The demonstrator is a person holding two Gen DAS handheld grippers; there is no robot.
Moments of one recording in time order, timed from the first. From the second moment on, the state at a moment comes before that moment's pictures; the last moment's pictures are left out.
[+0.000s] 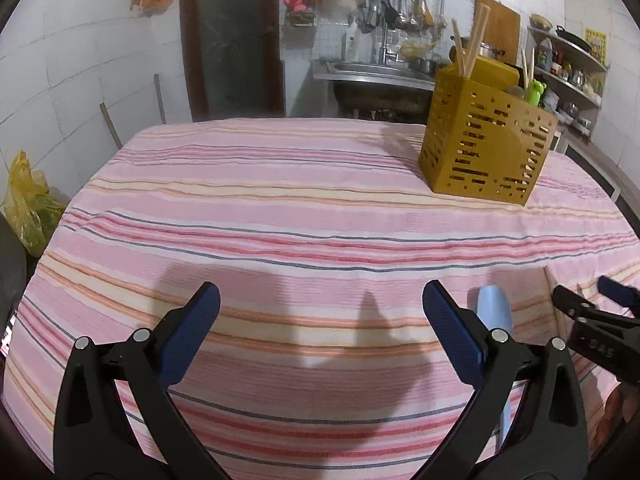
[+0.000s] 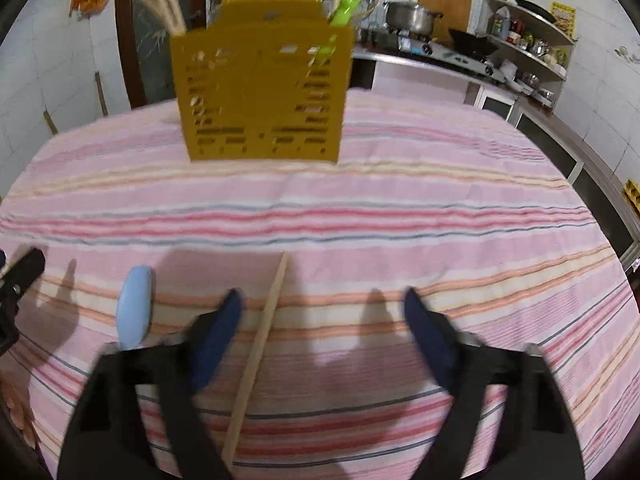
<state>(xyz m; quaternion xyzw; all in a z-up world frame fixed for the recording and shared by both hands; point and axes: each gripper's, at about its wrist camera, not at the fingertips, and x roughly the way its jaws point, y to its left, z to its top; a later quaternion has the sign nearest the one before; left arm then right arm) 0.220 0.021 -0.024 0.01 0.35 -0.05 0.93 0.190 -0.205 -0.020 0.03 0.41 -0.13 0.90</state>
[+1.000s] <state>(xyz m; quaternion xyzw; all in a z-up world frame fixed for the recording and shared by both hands) 0.227 -0.080 -0.051 0.00 0.47 -0.10 0.88 0.177 -0.276 -0.028 0.07 0.42 -0.07 0.90</state>
